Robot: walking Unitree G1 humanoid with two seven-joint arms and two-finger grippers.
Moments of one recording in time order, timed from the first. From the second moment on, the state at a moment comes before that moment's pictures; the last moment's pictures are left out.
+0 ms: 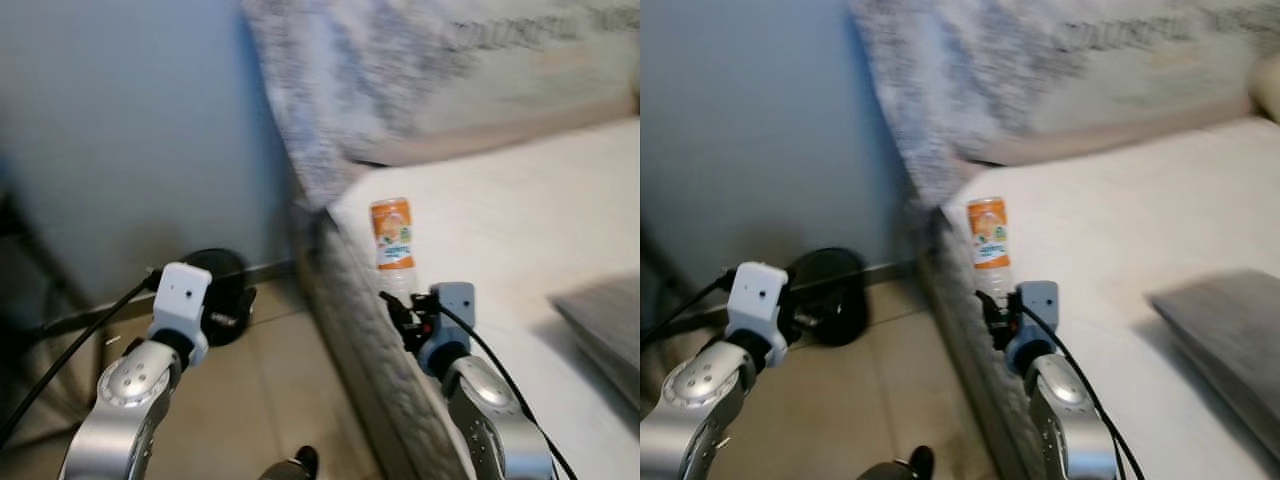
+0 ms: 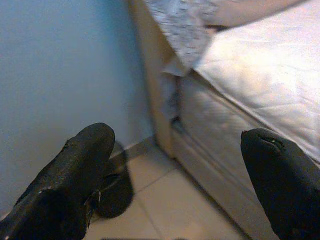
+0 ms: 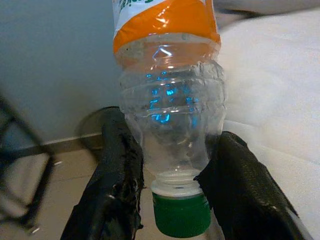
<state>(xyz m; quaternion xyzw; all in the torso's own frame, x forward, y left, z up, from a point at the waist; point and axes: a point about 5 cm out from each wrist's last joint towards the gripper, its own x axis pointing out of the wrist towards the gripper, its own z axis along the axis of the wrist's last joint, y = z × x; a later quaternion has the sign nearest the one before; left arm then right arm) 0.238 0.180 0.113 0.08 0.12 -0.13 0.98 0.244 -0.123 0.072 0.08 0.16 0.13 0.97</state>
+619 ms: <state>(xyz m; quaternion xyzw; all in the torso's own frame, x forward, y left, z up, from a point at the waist) 0.243 0.178 0.112 0.08 0.12 -0.13 0.98 0.257 -0.125 0.086 -0.04 0.09 0.09 0.99</state>
